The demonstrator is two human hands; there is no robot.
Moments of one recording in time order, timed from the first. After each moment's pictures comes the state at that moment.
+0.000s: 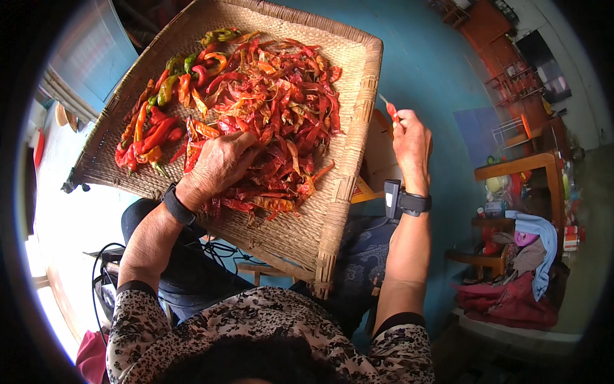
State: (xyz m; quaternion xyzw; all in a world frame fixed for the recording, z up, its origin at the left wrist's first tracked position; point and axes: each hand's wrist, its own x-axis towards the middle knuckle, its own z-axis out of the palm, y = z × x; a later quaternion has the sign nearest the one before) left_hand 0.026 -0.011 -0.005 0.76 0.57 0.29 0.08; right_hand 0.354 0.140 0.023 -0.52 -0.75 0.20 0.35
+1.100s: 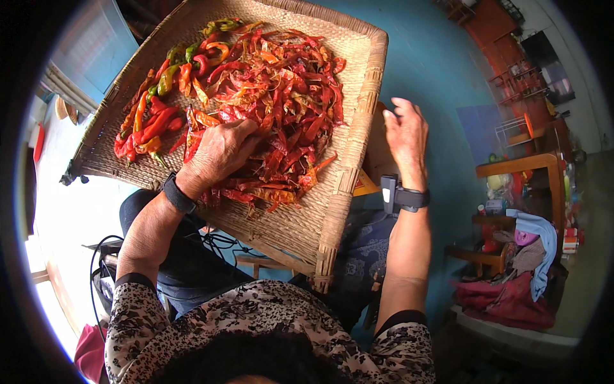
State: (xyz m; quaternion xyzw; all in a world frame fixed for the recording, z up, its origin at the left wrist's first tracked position) left_hand 0.027 -0.006 -0.011 0.75 0.60 0.27 0.08; right_hand 0.341 0.136 0.016 -0.48 -0.80 0.02 0.36
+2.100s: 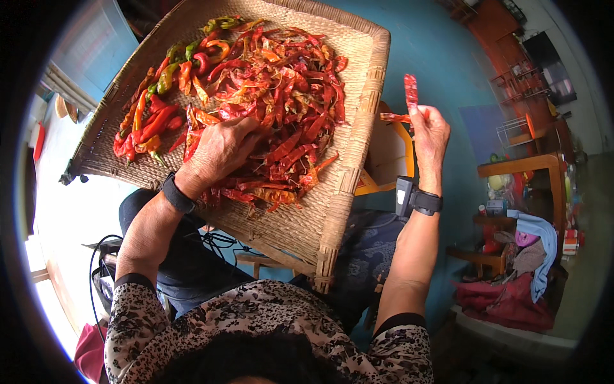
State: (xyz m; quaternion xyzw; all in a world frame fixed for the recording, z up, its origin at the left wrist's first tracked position) left_hand 0.023 -0.006 -0.016 0.75 0.60 0.26 0.07; right_hand 0.367 0.141 0.027 -0.51 -0.67 0.29 0.45
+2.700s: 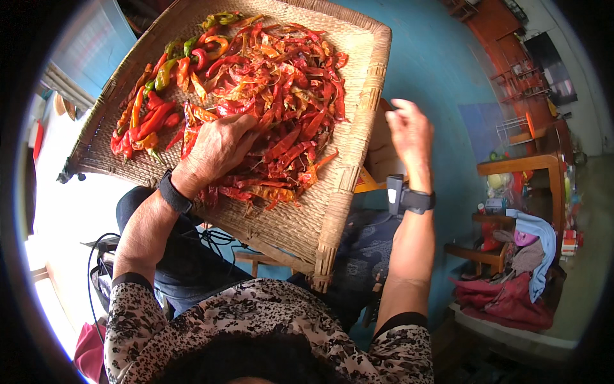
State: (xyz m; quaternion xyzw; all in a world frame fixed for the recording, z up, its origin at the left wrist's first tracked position) left_hand 0.026 -0.010 -0.004 0.76 0.59 0.27 0.07; right_hand 0.351 0.134 0.021 -0.52 -0.79 0.15 0.30
